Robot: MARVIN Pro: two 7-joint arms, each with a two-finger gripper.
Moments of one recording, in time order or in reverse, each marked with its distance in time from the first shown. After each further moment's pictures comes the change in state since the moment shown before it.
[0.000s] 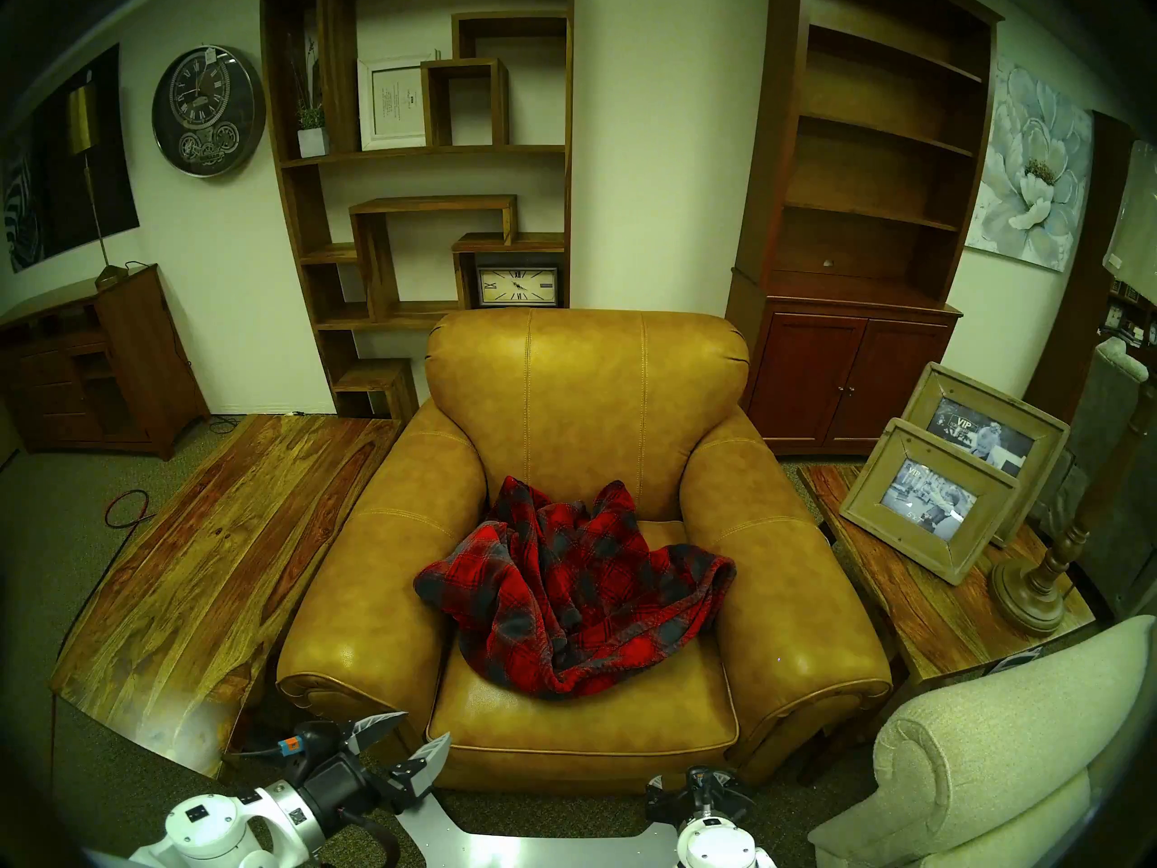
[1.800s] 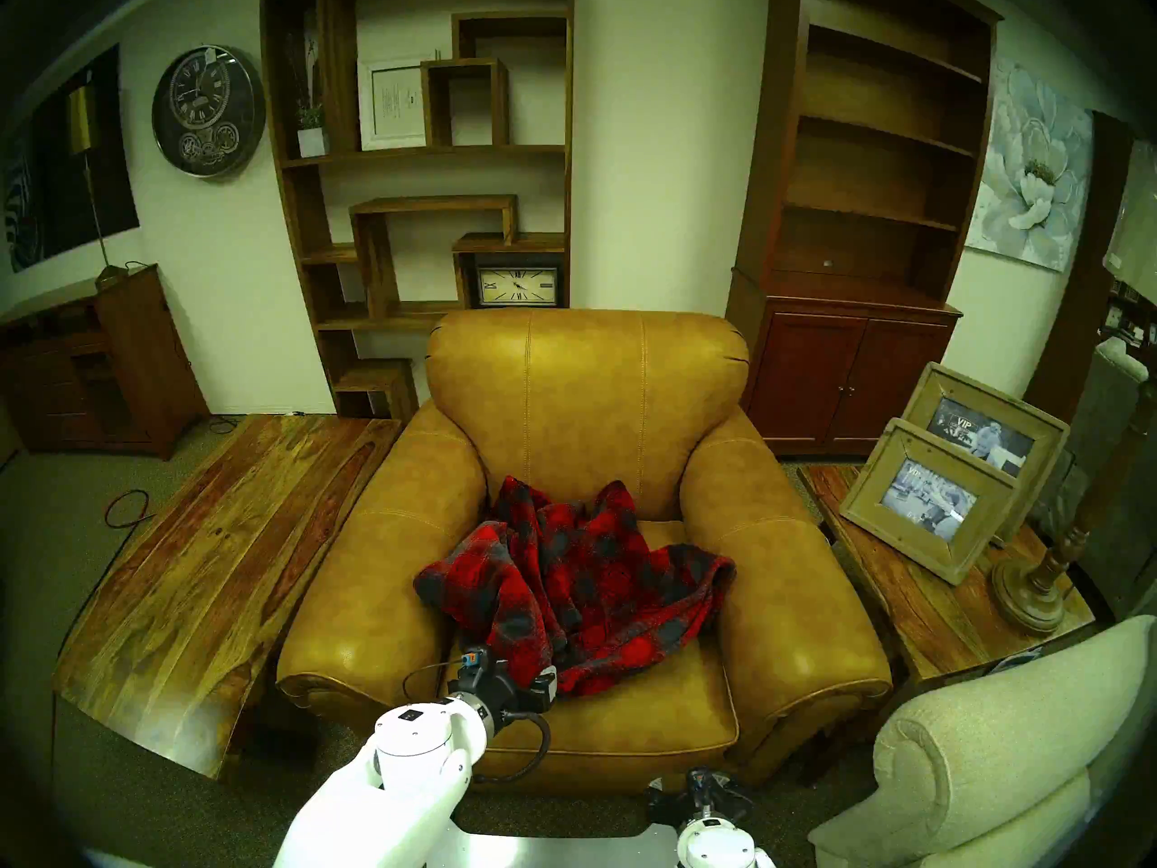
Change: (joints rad) left arm -0.619 -0.313 0.267 0.536 0.203 0.254 0.342; right arm 0.010 0.000 0.000 0.020 0.002 0.000 0.000
